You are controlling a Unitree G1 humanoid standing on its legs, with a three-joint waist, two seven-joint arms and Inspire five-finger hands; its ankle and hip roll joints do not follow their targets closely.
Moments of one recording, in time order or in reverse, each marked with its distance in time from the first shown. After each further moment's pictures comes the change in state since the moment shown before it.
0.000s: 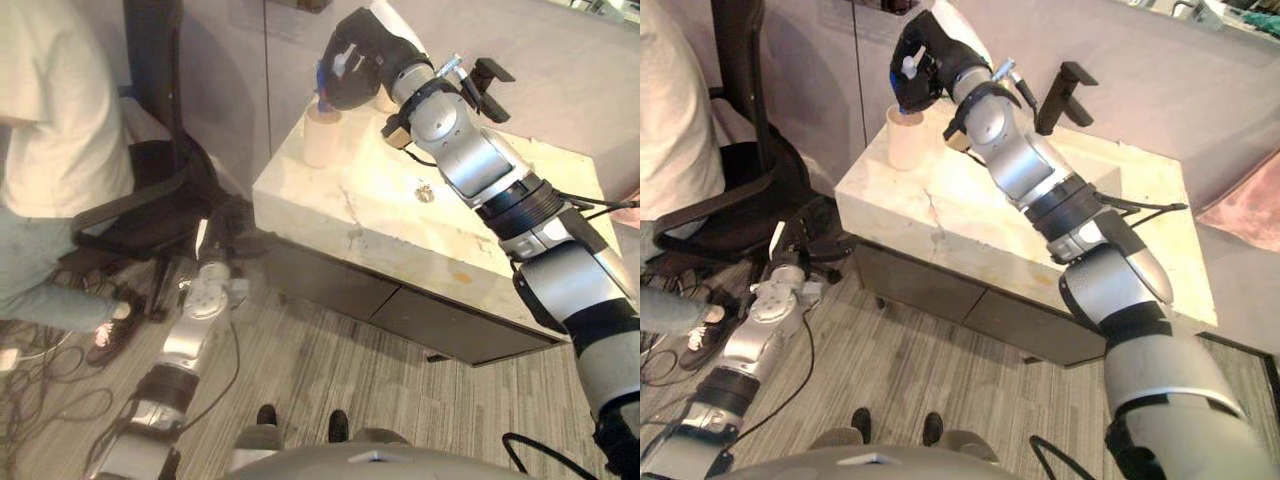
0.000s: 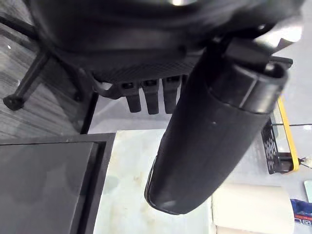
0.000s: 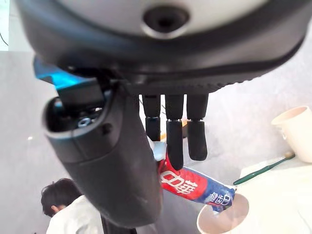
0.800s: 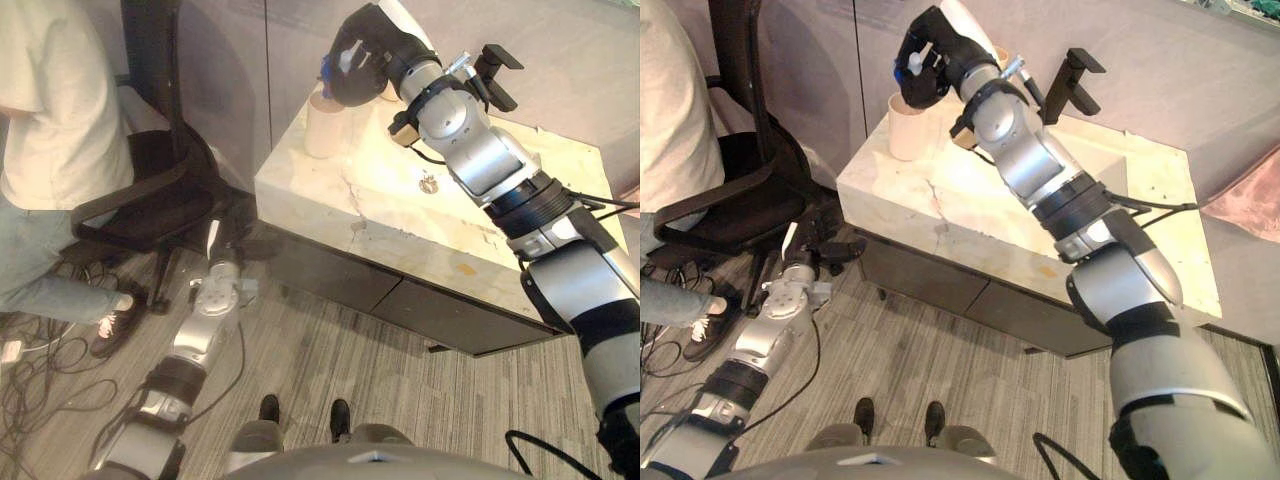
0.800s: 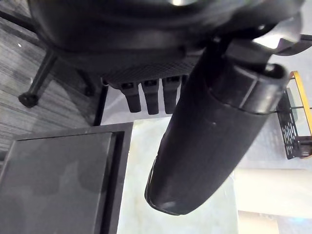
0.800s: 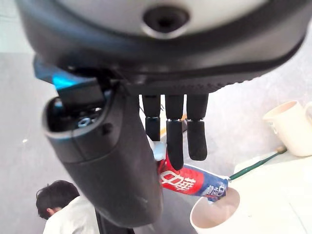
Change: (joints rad) left arm -0.025 0.007 -0.064 0.042 -0.001 0.000 -0.005; right arm -0.004 -0.040 -0.004 0.000 0.042 -0.022 -0.001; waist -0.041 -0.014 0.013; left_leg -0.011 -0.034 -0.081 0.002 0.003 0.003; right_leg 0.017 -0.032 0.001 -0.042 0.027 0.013
